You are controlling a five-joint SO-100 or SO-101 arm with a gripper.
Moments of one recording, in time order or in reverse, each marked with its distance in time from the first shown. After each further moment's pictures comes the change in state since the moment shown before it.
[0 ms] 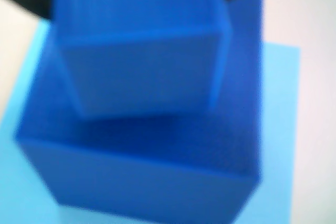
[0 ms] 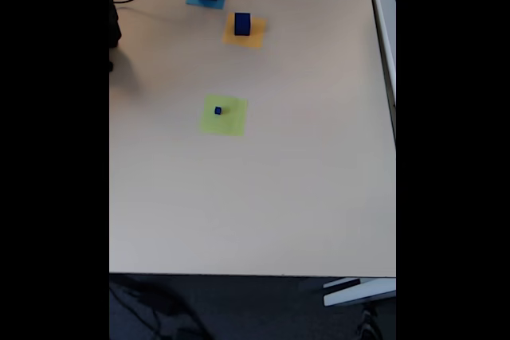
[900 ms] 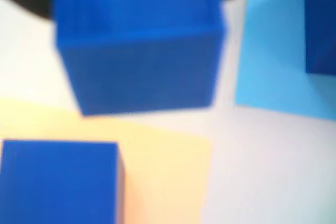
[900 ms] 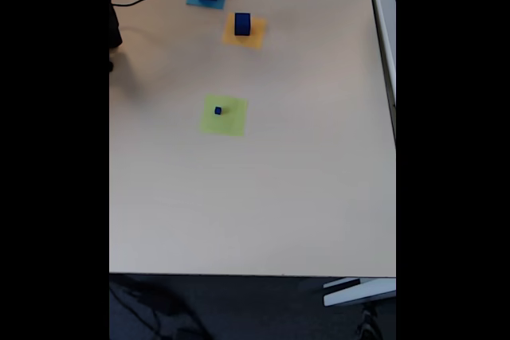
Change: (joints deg) arm 18.7 5.5 -1.7 2.0 -17.6
